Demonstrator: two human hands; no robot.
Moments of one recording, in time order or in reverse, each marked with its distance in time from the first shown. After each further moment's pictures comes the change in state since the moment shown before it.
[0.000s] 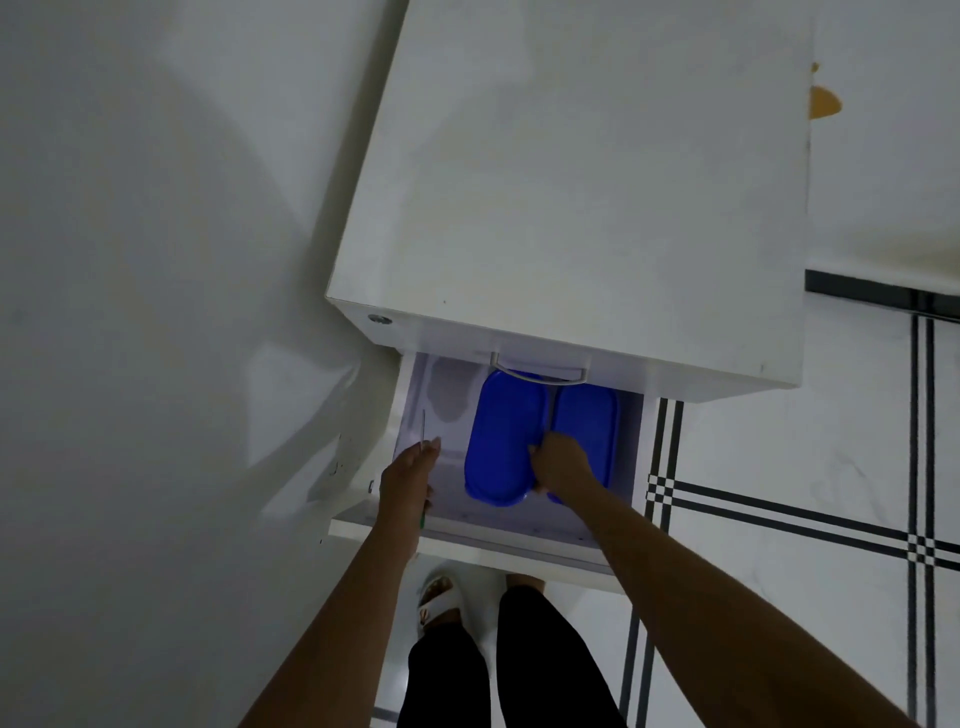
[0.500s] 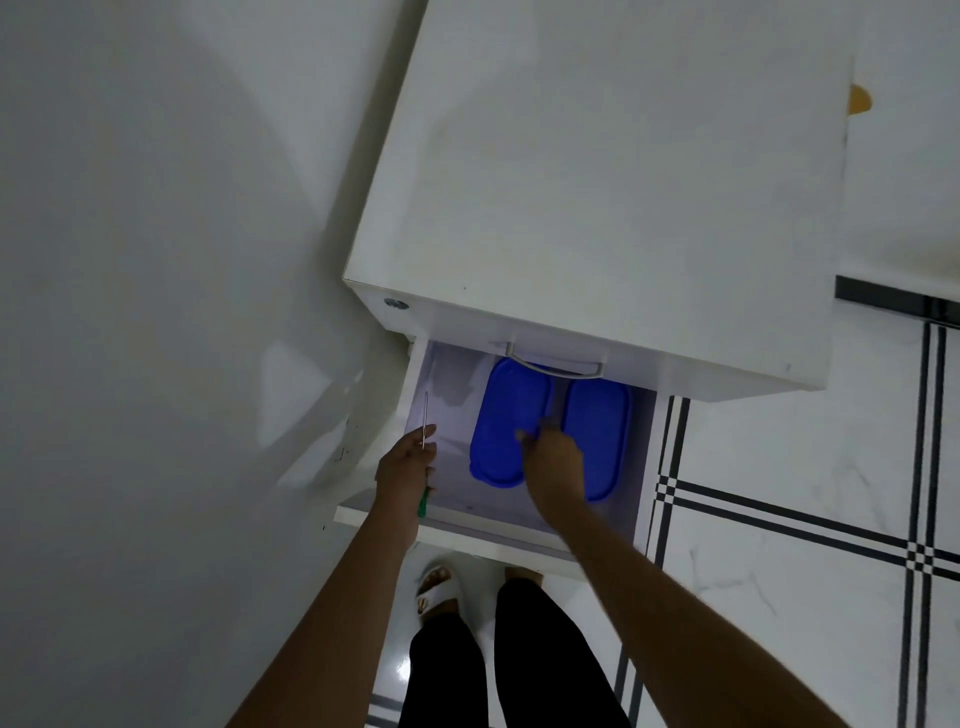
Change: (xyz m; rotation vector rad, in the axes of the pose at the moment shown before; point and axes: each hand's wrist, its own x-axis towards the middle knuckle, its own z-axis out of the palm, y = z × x) left_hand 0.006 -0.005 -0.011 -0.085 -0.034 0.076; right_hand -0.015 -0.013 0.026 0.076 0.259 -0.141
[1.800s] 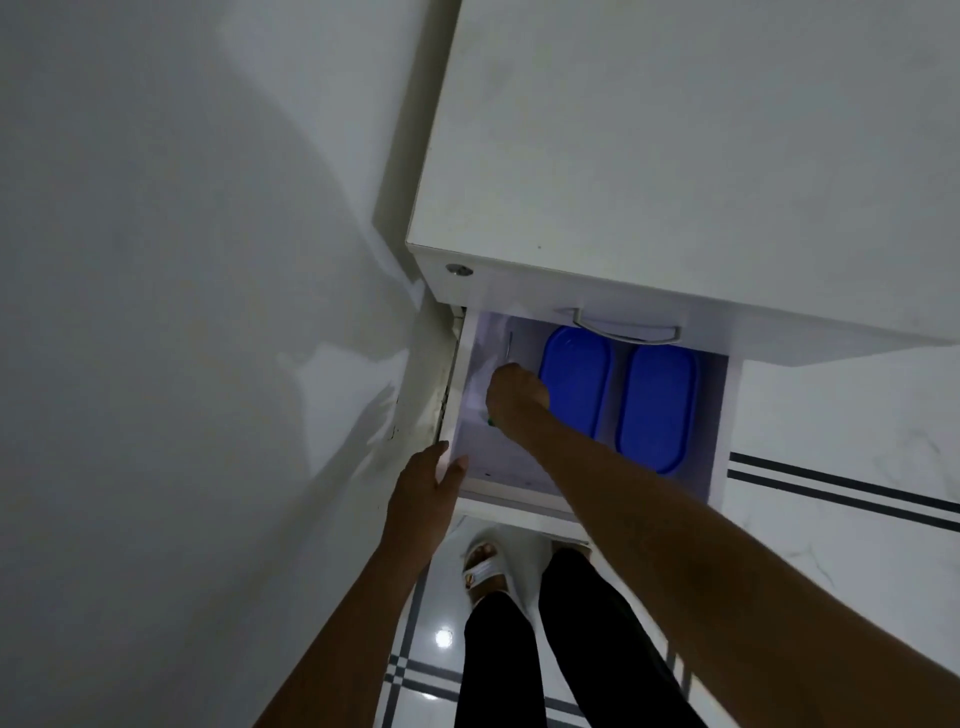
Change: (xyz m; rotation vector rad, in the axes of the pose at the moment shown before) left_hand -0.014 -0.027 -0.062 0.555 -0.058 0.212; right_hand 0.040 -0.081 0.066 -0.523 -0.200 -0.147
